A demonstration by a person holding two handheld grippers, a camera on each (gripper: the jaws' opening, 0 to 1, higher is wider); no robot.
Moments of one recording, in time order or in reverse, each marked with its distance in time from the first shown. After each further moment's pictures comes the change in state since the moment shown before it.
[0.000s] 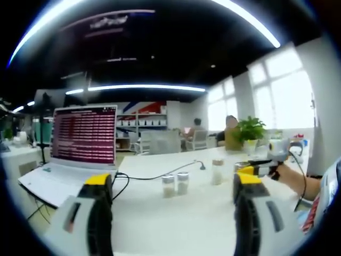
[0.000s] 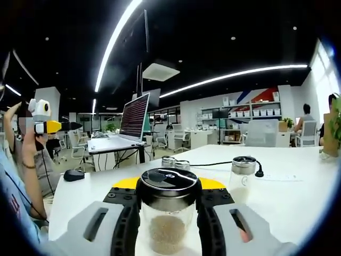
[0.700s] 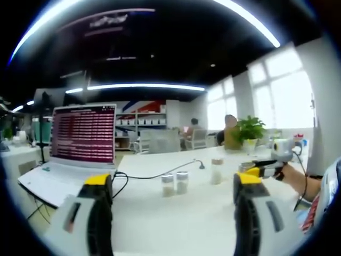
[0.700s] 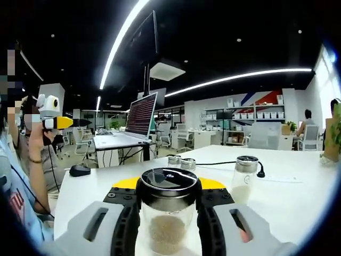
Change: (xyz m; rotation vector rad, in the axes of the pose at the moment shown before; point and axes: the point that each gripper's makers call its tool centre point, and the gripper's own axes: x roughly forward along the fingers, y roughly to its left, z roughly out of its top) left arm 0.000 -0.002 -0.002 -0.002 0.008 -0.007; right arm -0.016 0.017 -0.003 -0.028 0.011 0.037
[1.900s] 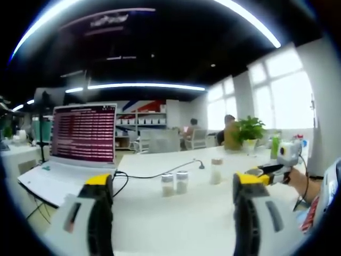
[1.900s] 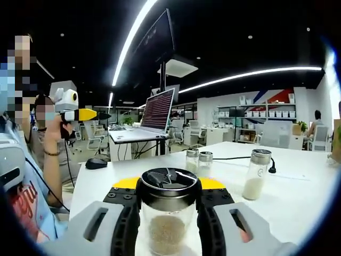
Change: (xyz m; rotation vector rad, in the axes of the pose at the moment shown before) left arm -0.001 -0.001 -0.001 -0.004 0.000 0.003; right arm -0.018 0.035 -0.013 -0.015 0.022 0.097
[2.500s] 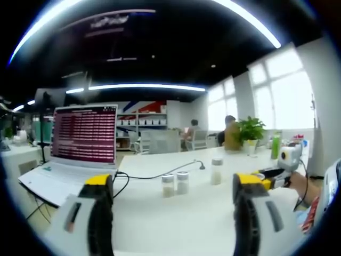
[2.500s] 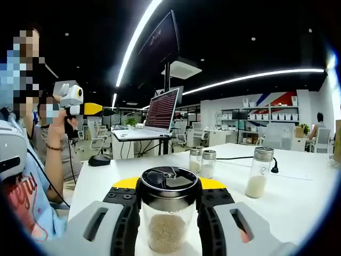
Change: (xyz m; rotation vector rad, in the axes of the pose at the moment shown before) left arm 0.001 -0.001 0.000 0.002 -0.005 0.005; right arm -0.003 0.005 -0.011 -0.021 -0.024 0.028
